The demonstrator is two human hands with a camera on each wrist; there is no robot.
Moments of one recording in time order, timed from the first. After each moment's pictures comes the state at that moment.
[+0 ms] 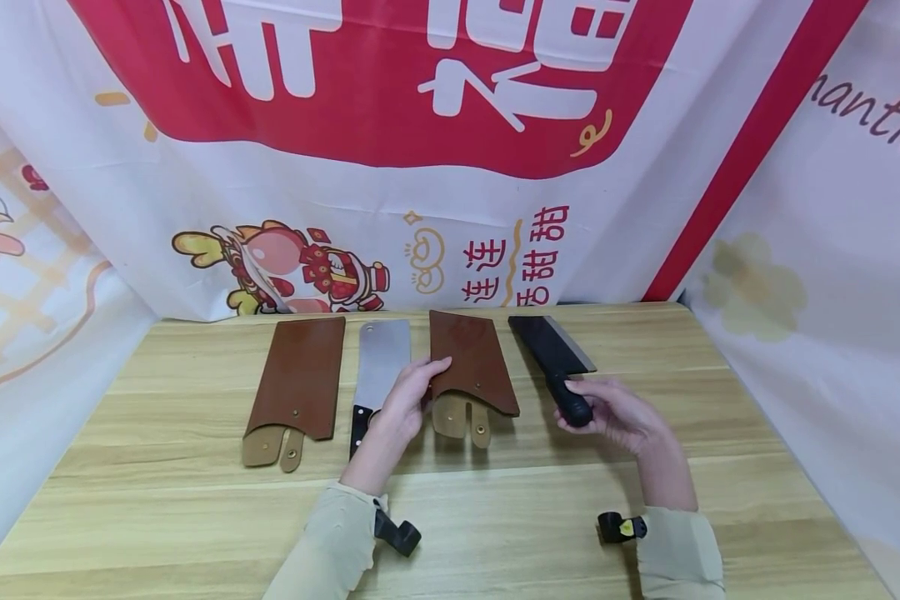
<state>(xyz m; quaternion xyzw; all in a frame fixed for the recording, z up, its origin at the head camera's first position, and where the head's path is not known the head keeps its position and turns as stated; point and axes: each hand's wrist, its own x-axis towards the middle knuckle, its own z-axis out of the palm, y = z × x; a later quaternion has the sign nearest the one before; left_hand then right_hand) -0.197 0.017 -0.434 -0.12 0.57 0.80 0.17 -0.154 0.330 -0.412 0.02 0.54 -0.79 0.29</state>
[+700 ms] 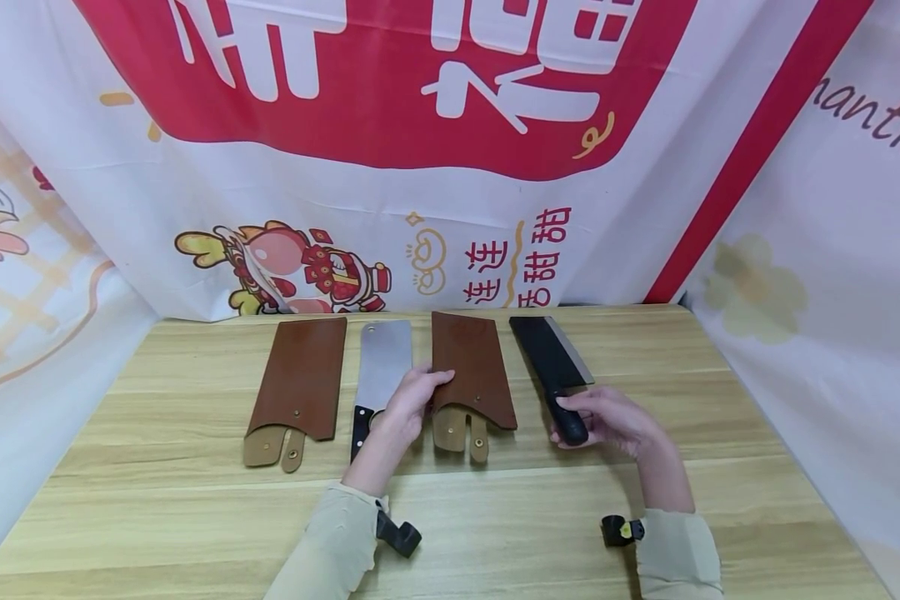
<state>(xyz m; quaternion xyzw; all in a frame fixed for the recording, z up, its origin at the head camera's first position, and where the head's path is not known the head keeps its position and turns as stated) -0.193 0.018 -0.439 -0.11 0.62 0.76 0.17 -0.156 0.327 -0.419 -0.01 0.66 -0.68 0.31</state>
